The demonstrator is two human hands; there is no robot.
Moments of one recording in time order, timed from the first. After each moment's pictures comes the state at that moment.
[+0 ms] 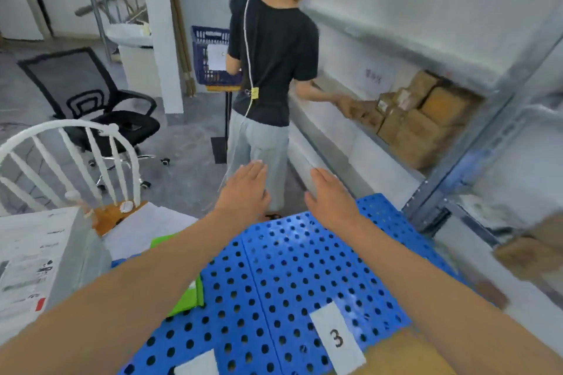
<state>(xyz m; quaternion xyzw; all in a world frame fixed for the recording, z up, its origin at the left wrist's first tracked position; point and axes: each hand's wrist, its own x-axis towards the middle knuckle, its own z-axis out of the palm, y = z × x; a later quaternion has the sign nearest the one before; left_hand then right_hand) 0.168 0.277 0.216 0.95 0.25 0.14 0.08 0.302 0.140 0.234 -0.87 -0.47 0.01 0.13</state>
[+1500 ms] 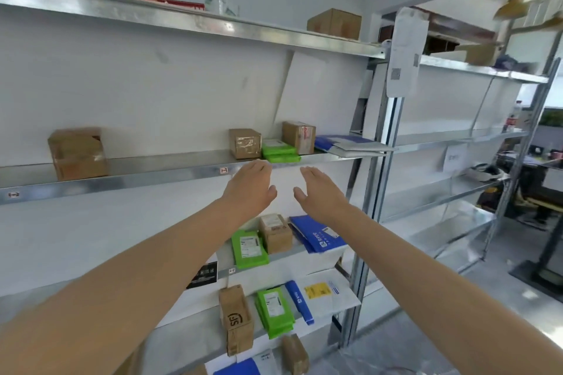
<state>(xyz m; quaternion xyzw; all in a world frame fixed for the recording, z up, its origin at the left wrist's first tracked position) 0.279 -0.773 0.403 0.81 -0.53 0.20 0.16 0.153 -0.888 0.392 -0.93 0.28 -0.22 0.06</state>
